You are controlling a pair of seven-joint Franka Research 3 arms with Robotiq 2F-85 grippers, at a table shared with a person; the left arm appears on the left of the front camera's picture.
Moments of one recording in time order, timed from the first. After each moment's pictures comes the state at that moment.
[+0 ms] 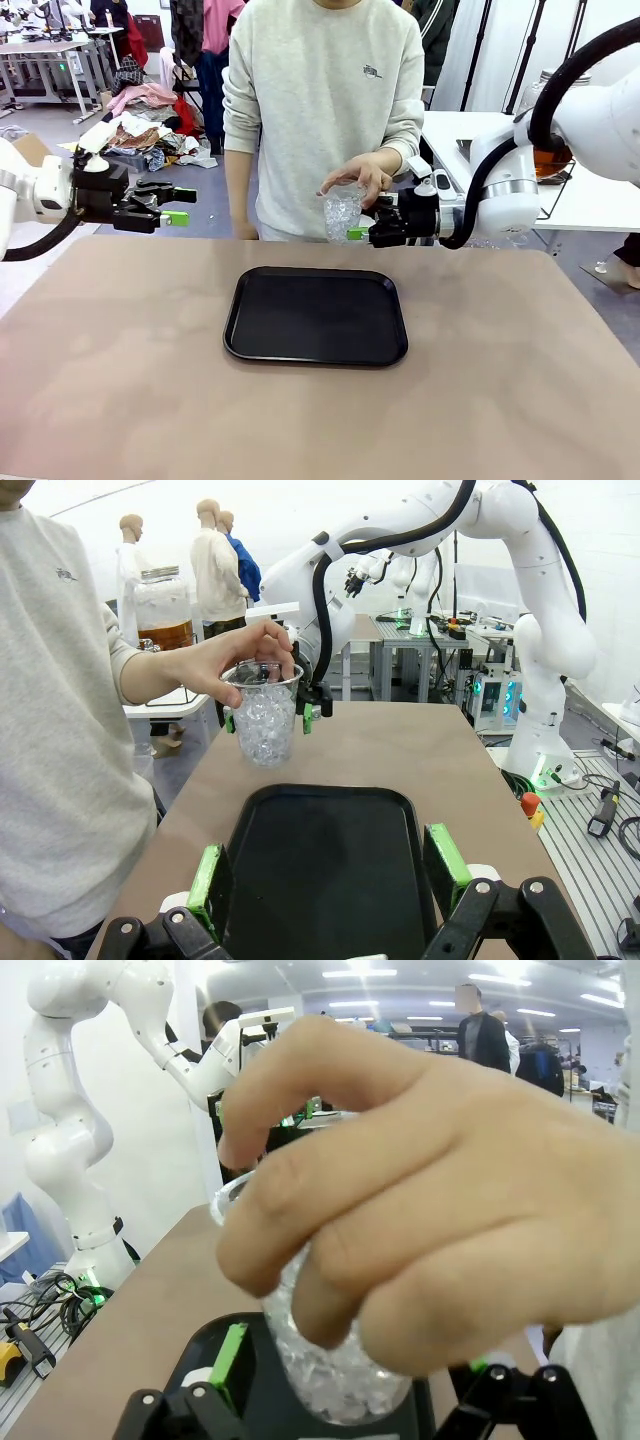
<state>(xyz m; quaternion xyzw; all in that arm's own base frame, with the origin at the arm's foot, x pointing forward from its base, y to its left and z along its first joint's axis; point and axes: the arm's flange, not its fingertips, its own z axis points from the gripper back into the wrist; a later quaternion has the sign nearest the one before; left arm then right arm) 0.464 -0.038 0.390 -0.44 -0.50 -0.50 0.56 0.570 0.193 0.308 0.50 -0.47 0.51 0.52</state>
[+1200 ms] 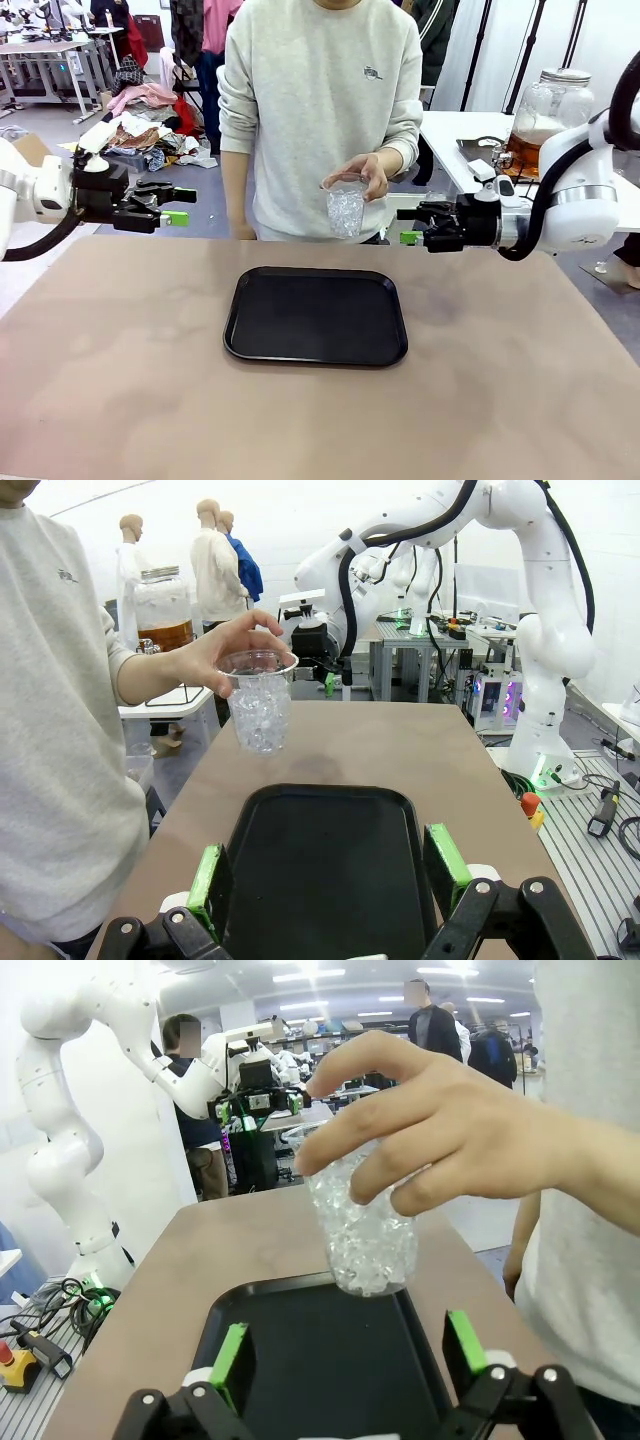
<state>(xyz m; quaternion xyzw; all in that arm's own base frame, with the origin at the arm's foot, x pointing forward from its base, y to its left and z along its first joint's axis) 0.464 -0.037 0.390 -0.44 -0.50 -0.50 0.56 0.527 0.096 0.317 0.48 -0.48 0.47 0.56</state>
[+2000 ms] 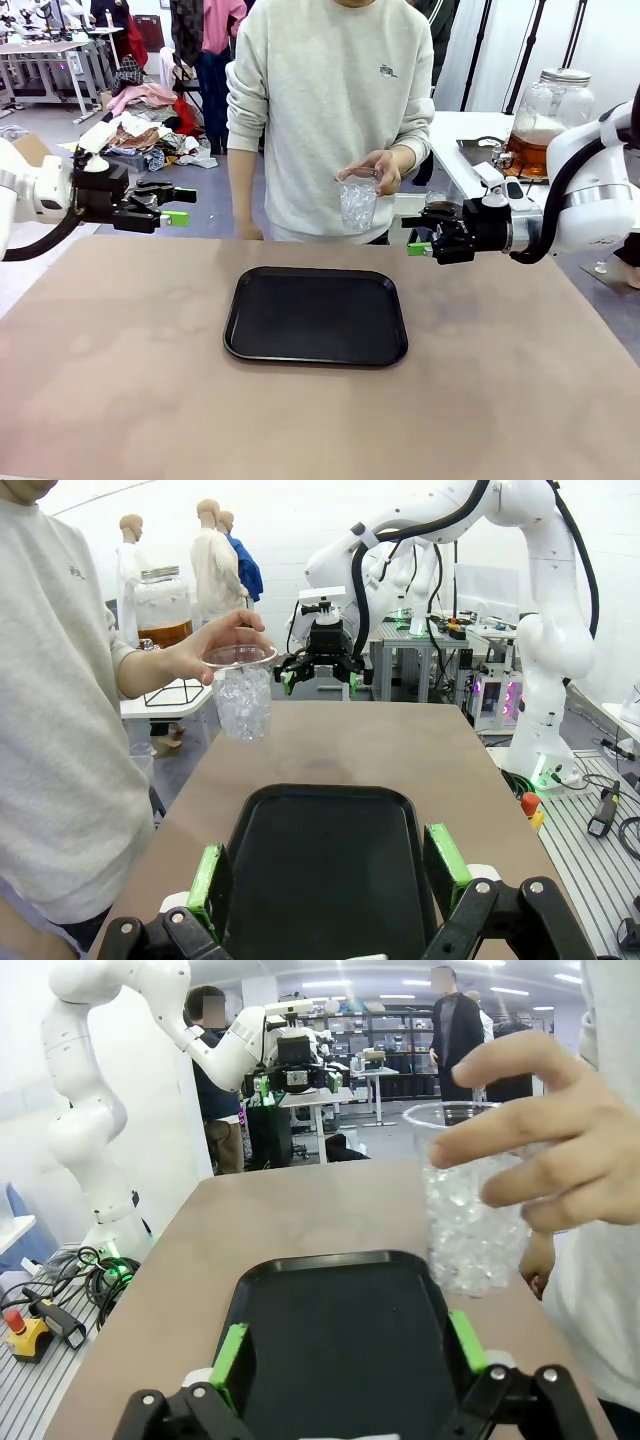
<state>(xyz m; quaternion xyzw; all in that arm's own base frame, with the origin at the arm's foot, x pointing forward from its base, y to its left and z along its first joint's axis) 0.464 -0.037 0.390 -0.44 -0.50 -0.50 0.56 0.503 0.093 0.324 0.47 -0.47 0.51 0.55</state>
